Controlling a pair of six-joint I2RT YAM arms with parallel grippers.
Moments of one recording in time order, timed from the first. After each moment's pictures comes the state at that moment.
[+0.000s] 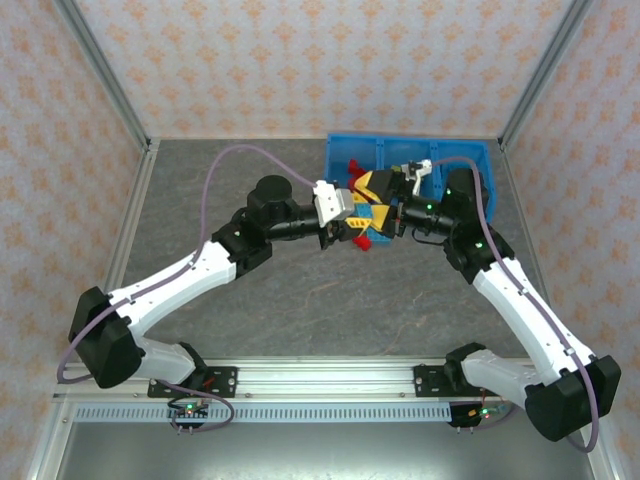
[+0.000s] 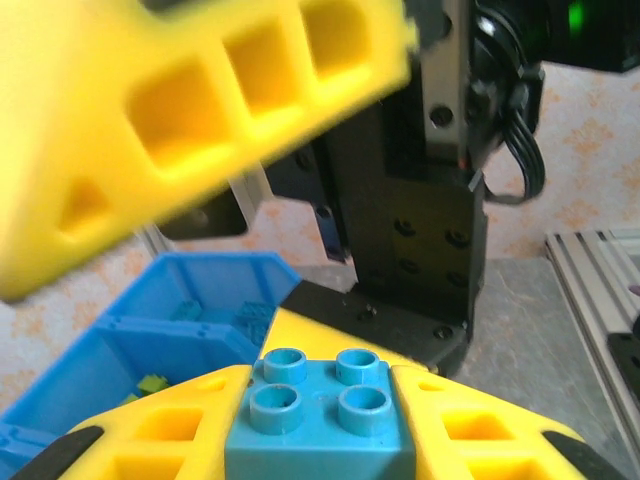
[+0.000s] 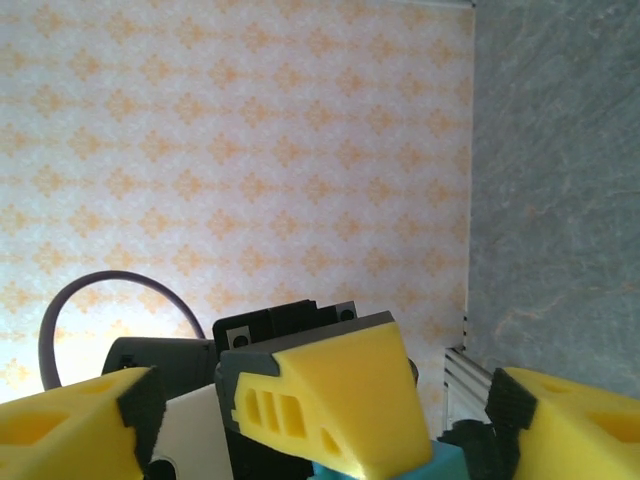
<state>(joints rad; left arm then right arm) -0.72 1.37 1.13 0.15 0.52 0.27 0.38 1.06 1.00 -0.07 -0.80 1.38</state>
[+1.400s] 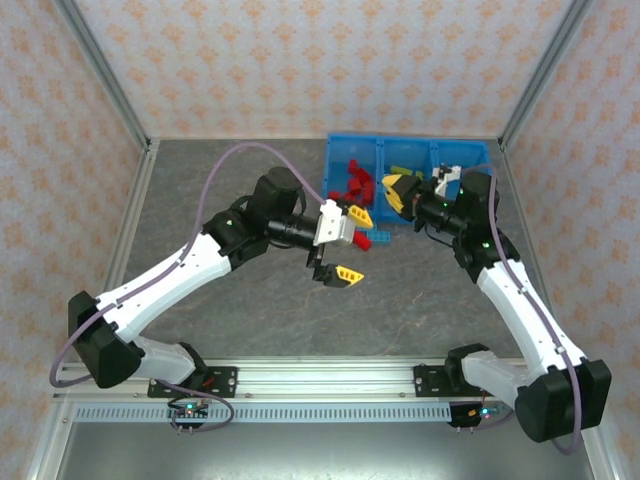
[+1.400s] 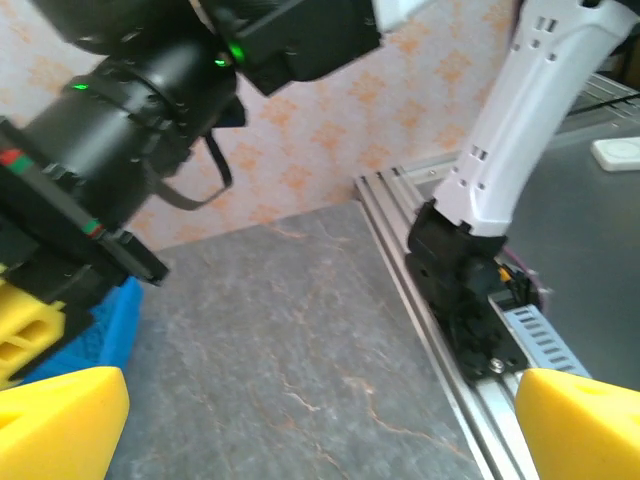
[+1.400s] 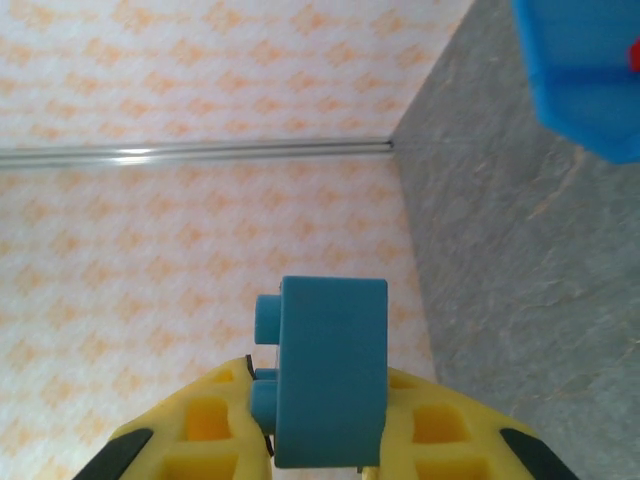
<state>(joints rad) -0.74 1.37 1.31 -0.39 0.86 0.52 0.21 1.06 0.92 -0.09 -0.64 1.39</state>
